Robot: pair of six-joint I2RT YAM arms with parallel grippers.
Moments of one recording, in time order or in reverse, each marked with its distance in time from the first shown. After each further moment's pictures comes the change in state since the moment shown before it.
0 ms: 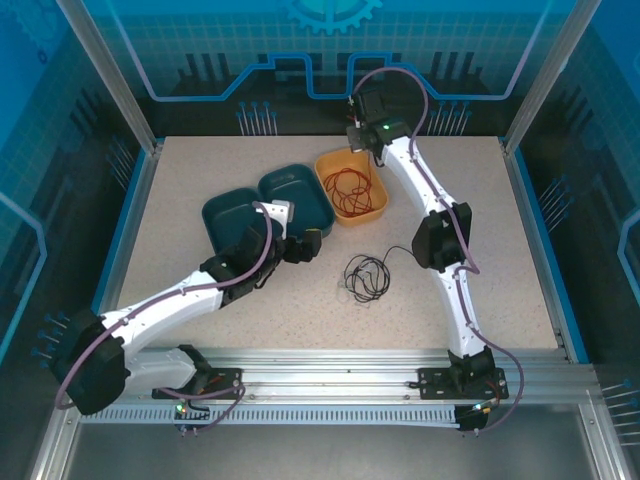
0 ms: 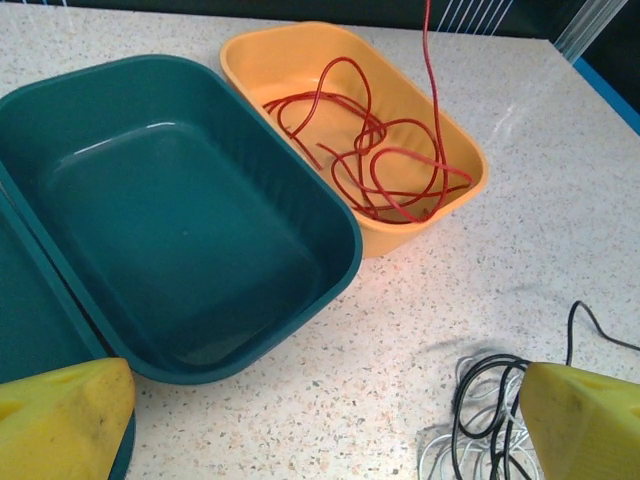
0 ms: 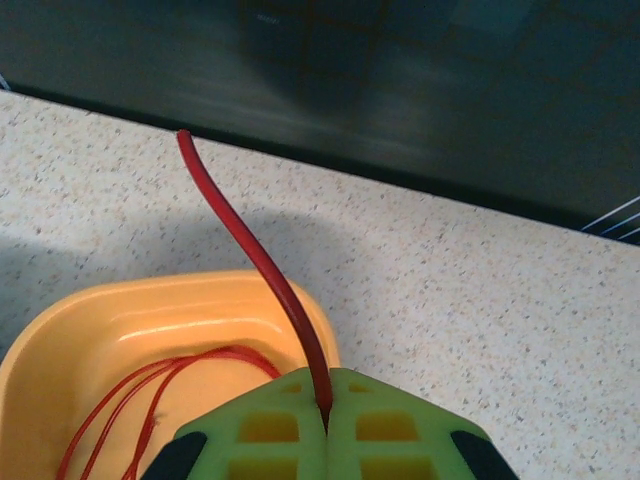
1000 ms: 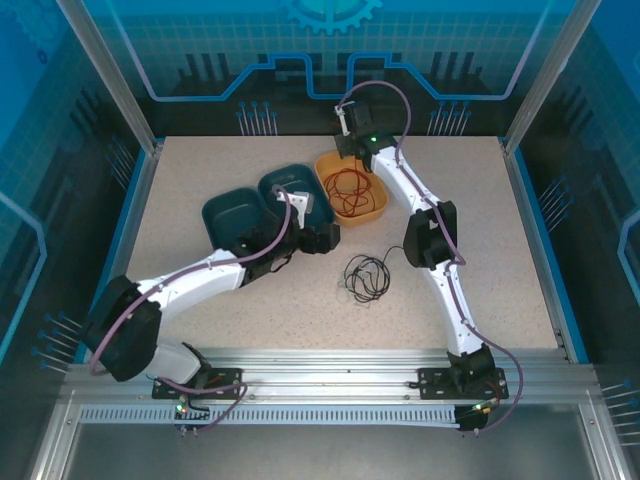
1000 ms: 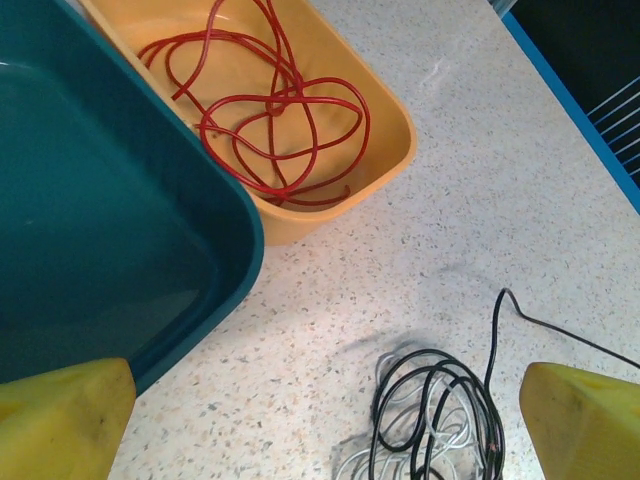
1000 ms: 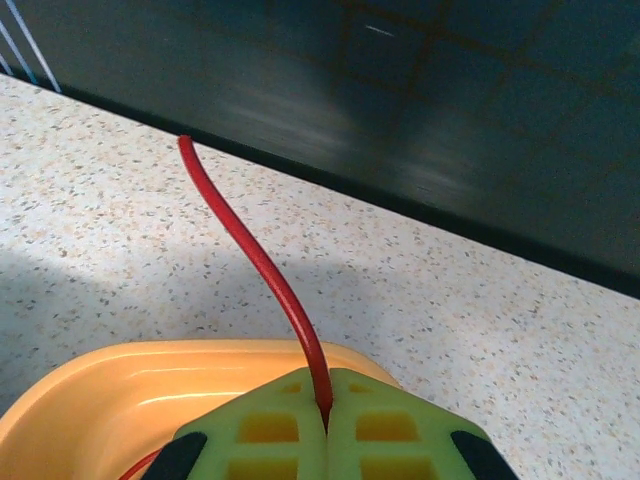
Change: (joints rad) left arm 0.040 0.234 0.136 0.073 0.241 -0.060; right arm 0.014 0.130 0.002 0.198 -0.106 -0.093
